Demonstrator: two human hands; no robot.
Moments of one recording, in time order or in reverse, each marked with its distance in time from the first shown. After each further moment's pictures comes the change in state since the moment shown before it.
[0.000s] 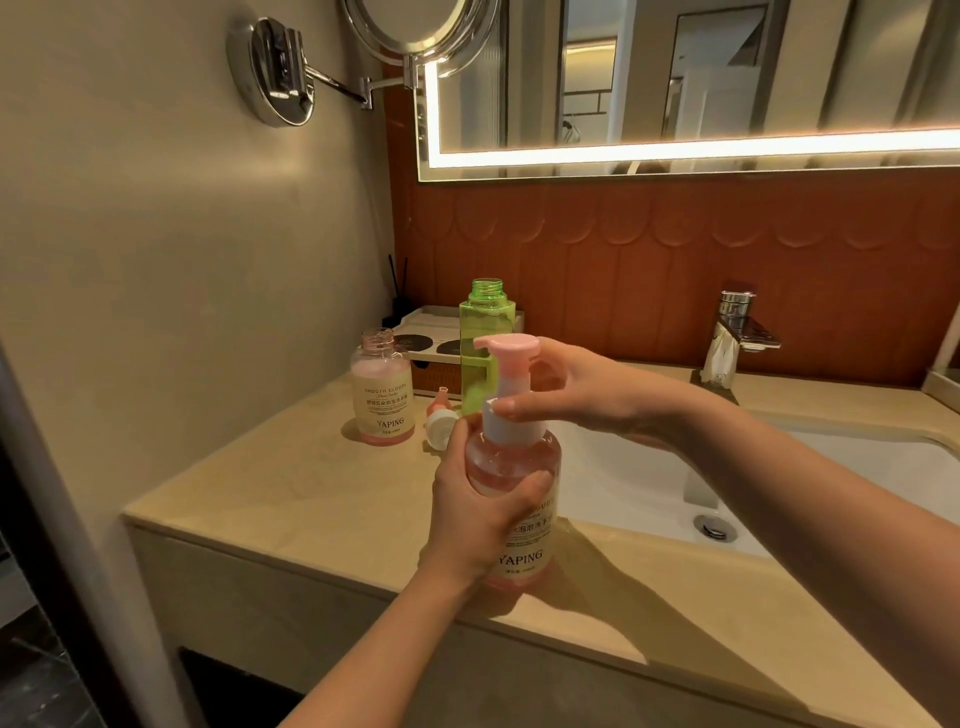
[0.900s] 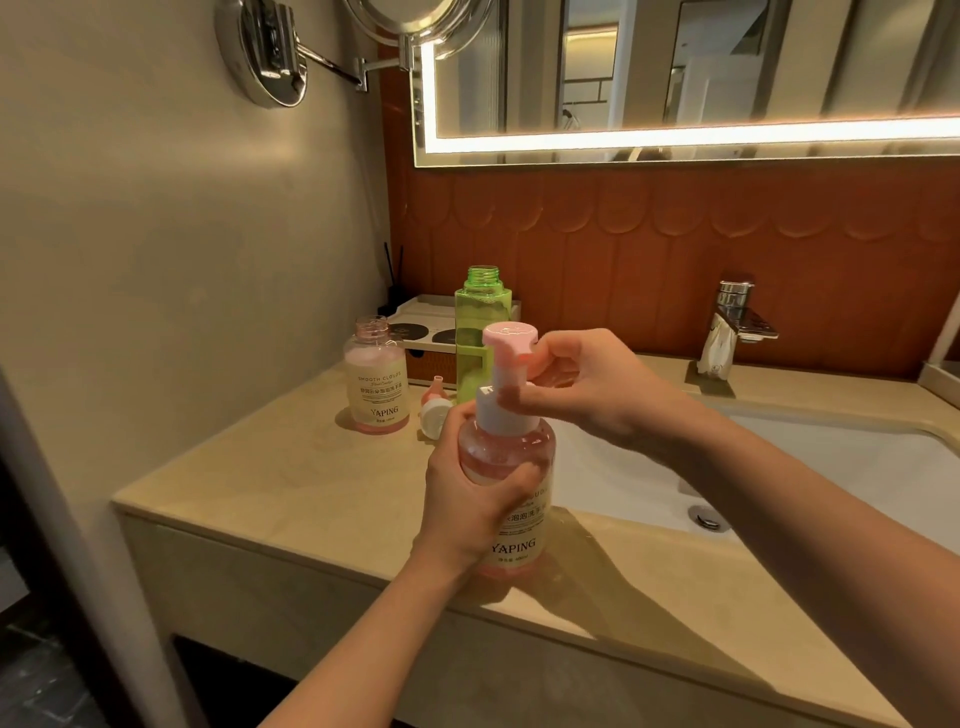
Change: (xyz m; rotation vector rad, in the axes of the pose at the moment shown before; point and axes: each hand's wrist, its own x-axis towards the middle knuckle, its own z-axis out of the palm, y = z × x) left_hand 0.001 0.002 0.001 0.007 0.001 0.031; right_hand -0.019 0.002 0.009 -0.045 0.275 -0.136
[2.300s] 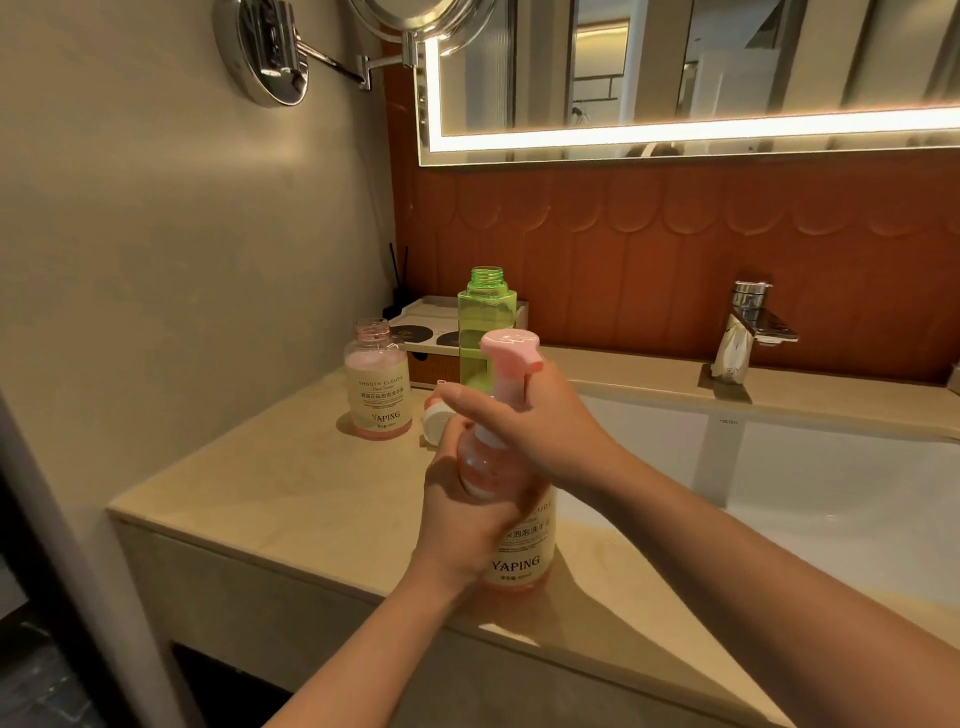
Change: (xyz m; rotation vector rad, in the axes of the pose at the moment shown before) left_hand 0.004 -0.008 -0.001 0.014 0.000 0.007; right_hand 0.013 0.006 0.047 0.125 0.109 0.080
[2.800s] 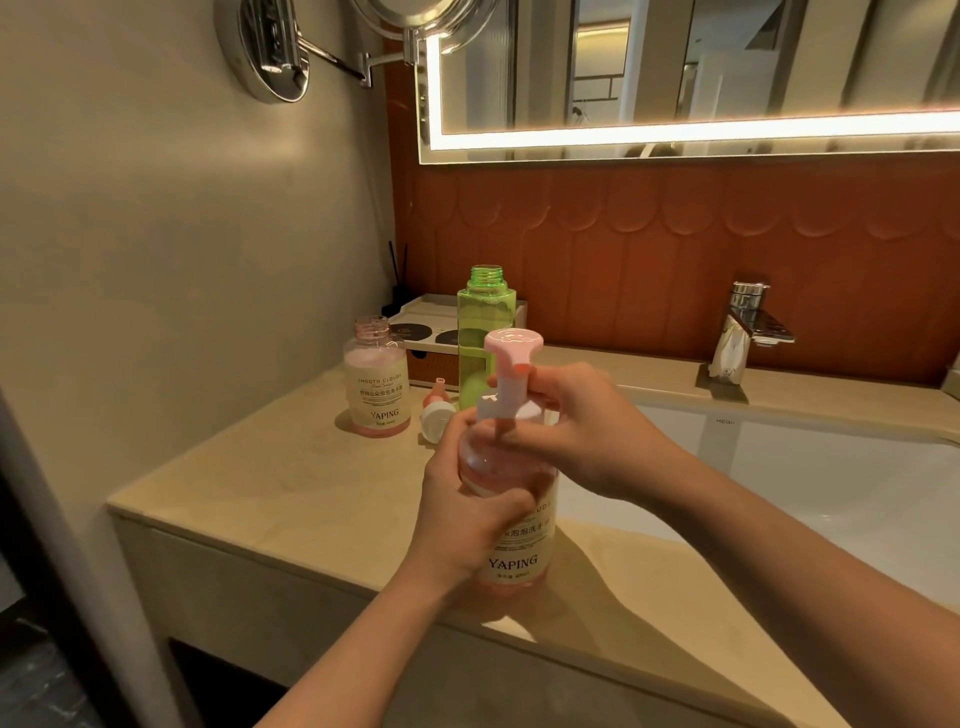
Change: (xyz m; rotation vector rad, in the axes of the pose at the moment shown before) left_hand -0.002 0.005 -0.005 -0.046 -0.092 -0.008; right_hand -0.015 -0.005 -0.029 -0.219 -0.111 -0.159
